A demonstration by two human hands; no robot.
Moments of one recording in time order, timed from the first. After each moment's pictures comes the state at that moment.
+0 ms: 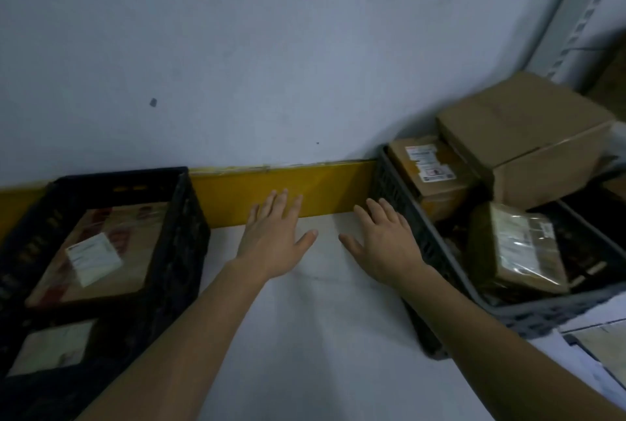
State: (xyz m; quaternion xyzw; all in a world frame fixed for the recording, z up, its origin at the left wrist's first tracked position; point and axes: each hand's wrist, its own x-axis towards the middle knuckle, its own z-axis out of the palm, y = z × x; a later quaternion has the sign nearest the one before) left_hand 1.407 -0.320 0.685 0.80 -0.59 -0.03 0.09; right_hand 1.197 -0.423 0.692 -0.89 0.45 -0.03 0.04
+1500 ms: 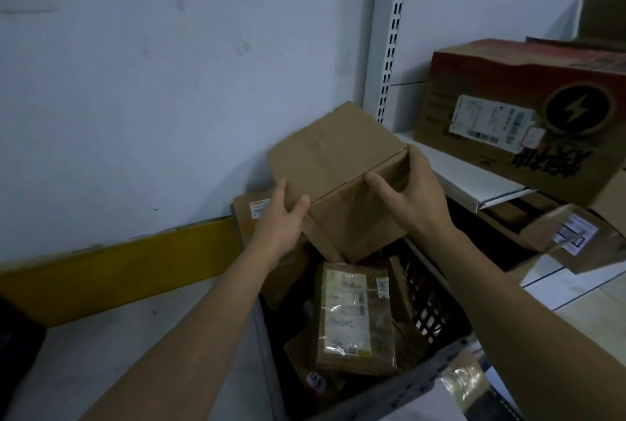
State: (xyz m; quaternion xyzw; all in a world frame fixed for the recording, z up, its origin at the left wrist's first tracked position) left_hand 1.149 -0.615 0.767 0.68 -0.44 -0.33 0.48; right_hand 0.918 -0.703 0.797 -0.73 0.51 -0.41 0.19
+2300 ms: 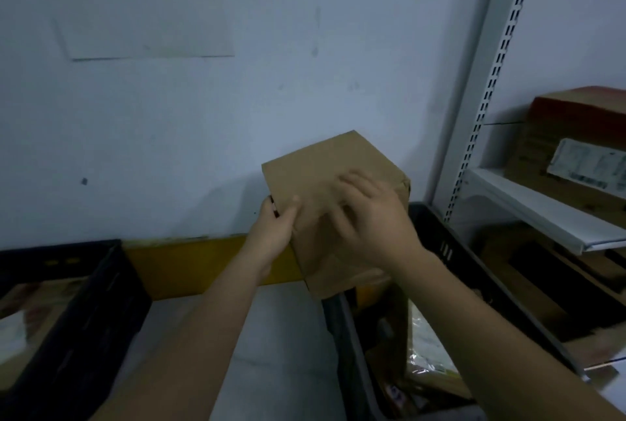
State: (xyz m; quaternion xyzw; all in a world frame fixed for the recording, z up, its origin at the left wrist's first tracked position) left_hand 1.272 -0.487 0.820 0.70 -0.29 -0.34 0.56; right_hand 1.093 -0.587 0.825 -0.89 0.24 -0.38 0.00
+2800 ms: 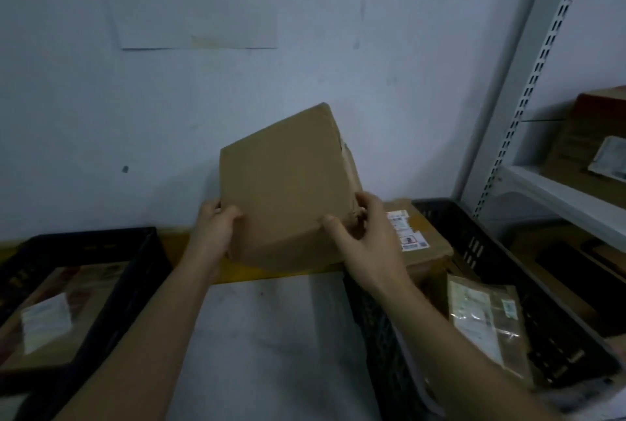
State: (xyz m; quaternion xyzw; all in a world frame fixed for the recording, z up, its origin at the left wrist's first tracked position) left_hand 1.393 -0.394 0.802 0.71 -0.20 -0.24 0.63; right_hand 1.150 -0.490 0.806 -0.74 0.37 -0.40 0.39
